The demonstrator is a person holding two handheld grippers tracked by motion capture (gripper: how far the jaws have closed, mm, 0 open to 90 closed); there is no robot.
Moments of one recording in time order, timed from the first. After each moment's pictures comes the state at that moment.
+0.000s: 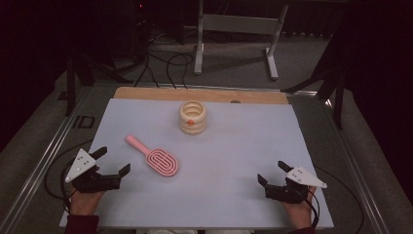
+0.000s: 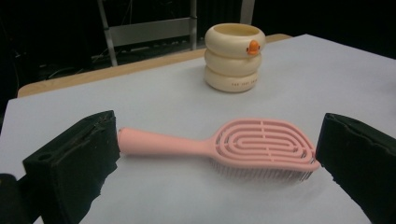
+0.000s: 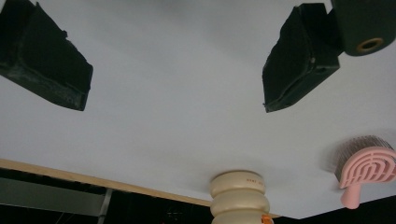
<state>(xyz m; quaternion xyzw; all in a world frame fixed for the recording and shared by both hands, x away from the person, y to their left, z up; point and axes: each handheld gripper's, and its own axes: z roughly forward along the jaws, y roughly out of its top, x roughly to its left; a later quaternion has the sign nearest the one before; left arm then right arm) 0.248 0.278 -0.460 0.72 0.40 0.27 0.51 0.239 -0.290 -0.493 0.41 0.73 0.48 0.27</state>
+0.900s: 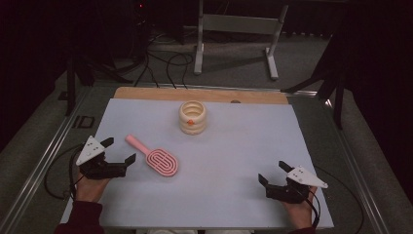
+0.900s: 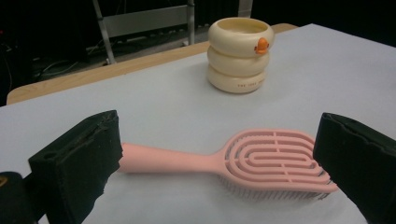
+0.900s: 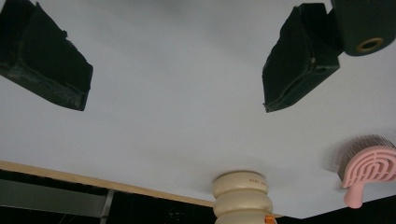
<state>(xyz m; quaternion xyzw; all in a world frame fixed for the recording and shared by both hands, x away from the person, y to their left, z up) 0.283 0.267 -0.453 0.74 0.39 0.25 0.49 0.239 -0.293 -0.493 0.41 0.73 0.48 0.27</state>
